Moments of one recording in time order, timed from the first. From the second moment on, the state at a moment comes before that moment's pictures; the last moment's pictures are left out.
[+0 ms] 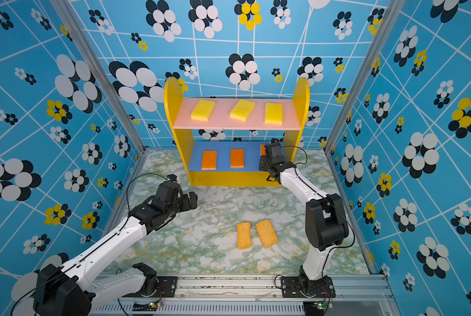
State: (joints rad) left arm -0.46 1.11 0.81 -0.47 -0.16 -0.54; right arm 0.32 1.81 1.43 -0.30 0.20 0.33
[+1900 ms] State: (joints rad) left arm -0.46 1.10 0.81 -0.47 -0.17 -0.54; right arm 0.32 1.77 1.36 -0.27 0.20 0.36
